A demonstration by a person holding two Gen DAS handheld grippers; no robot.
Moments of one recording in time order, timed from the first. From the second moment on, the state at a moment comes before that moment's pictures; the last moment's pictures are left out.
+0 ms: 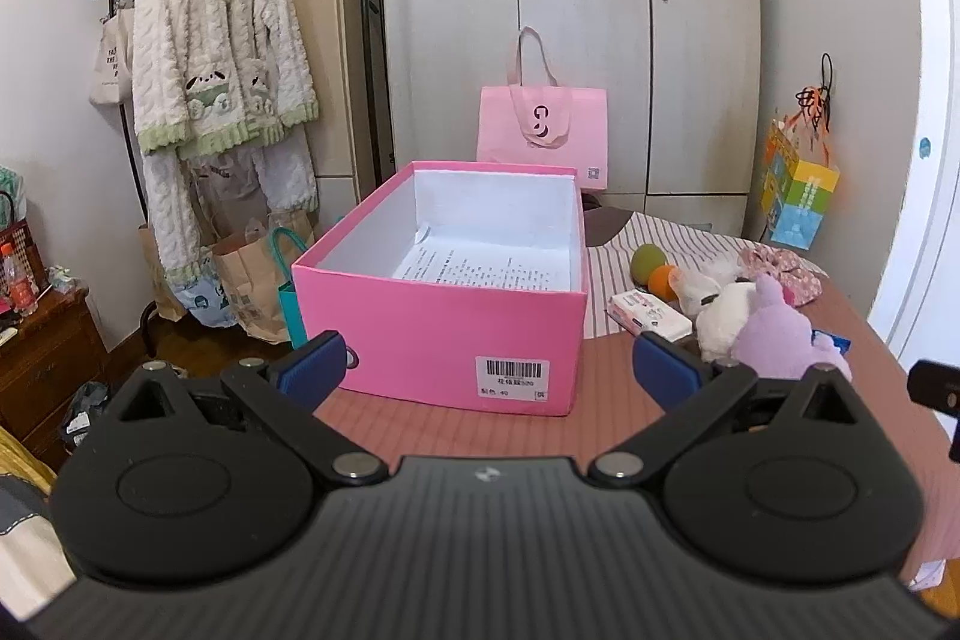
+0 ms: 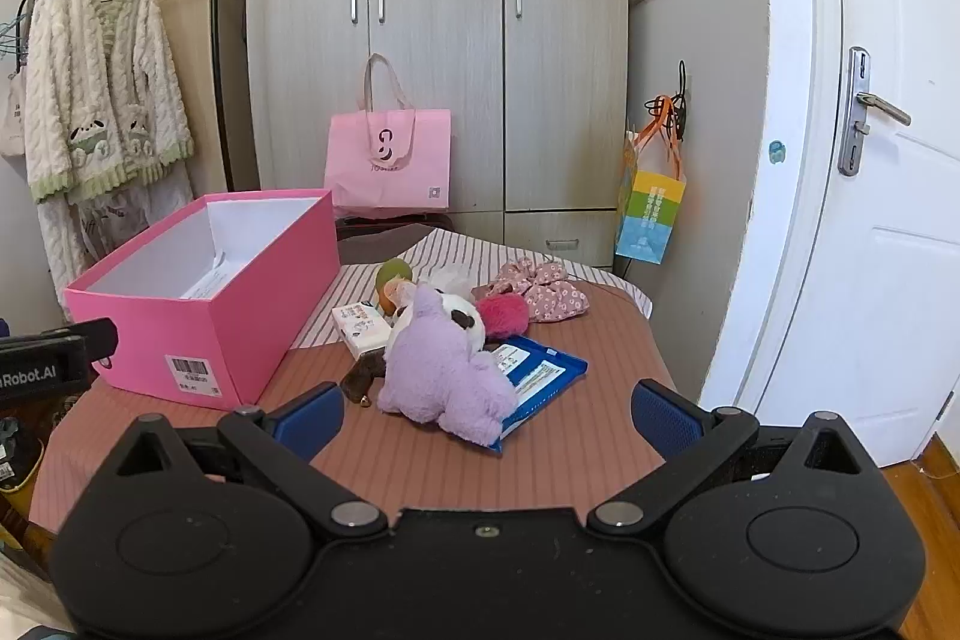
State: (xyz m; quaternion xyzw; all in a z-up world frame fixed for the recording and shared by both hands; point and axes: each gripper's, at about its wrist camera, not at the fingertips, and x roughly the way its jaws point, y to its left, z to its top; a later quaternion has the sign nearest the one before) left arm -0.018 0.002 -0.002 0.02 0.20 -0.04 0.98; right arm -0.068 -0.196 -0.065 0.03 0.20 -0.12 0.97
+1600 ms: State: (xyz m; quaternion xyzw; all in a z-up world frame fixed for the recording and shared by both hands) left arm -0.034 -0.004 -0.014 0.03 0.19 -0.05 0.98; right arm -0.082 -0.208 -0.074 0.04 0.21 -0.14 0.97
